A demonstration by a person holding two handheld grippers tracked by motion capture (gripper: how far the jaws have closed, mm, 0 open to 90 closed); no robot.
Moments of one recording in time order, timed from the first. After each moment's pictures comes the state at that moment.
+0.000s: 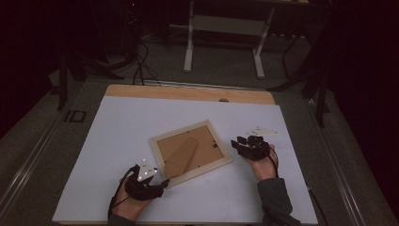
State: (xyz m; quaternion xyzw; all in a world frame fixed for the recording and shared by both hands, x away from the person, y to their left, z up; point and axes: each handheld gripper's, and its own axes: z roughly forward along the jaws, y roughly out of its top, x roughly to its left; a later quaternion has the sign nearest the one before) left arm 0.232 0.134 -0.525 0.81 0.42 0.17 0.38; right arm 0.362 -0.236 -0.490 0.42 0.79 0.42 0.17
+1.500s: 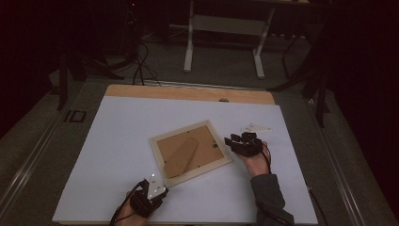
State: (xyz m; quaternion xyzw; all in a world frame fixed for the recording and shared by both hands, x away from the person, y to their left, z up) left arm 0.198 0.114 -0.530 0.85 0.38 0.17 0.33; right arm 0.375 -0.220 -0.494 0.42 0.79 0.43 0.16
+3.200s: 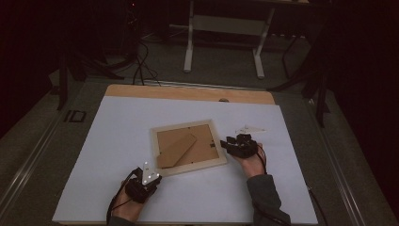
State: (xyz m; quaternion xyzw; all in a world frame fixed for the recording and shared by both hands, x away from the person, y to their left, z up) left arm 0.231 0.133 -0.531 0.83 0.41 0.19 0.33; right arm 0.376 -0.208 -0.506 0.41 0.79 0.42 0.14
